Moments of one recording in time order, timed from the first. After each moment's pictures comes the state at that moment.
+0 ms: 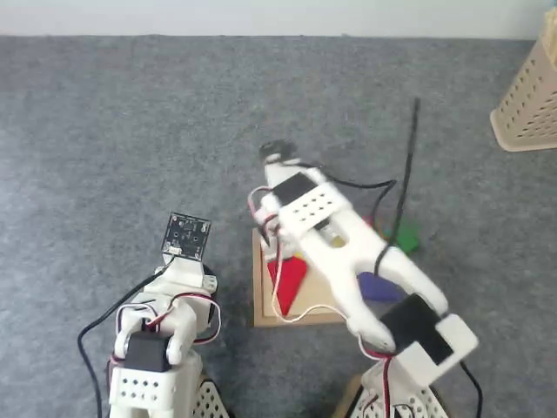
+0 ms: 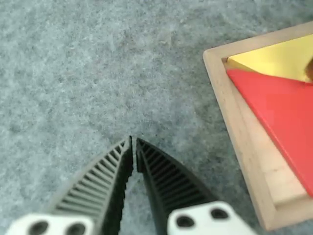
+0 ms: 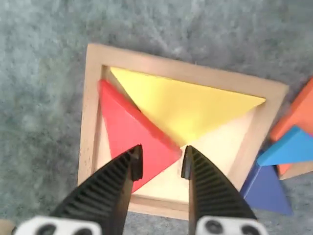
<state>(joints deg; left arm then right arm) 0.1 -103.4 97.6 72.0 -0.7 -39.1 3.8 15.9 75.8 -21.0</state>
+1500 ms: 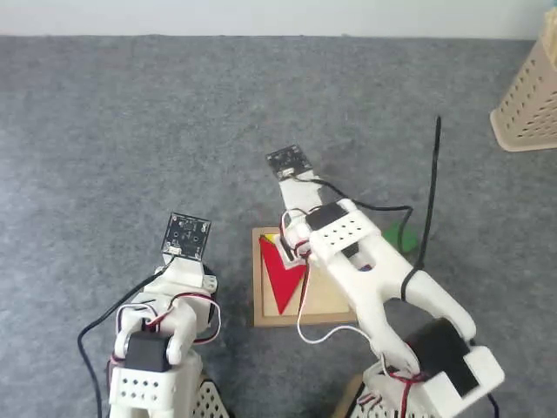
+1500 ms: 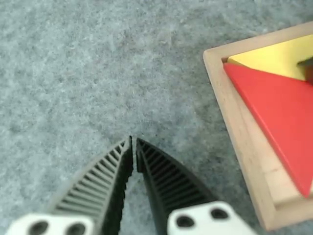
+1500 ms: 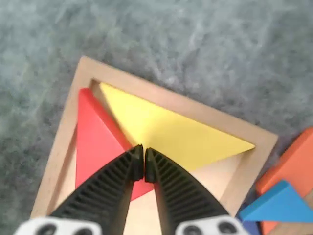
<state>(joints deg) 0.1 -103.4 97.6 72.0 -0.7 -36.1 -6.2 38.0 52.5 -6.6</state>
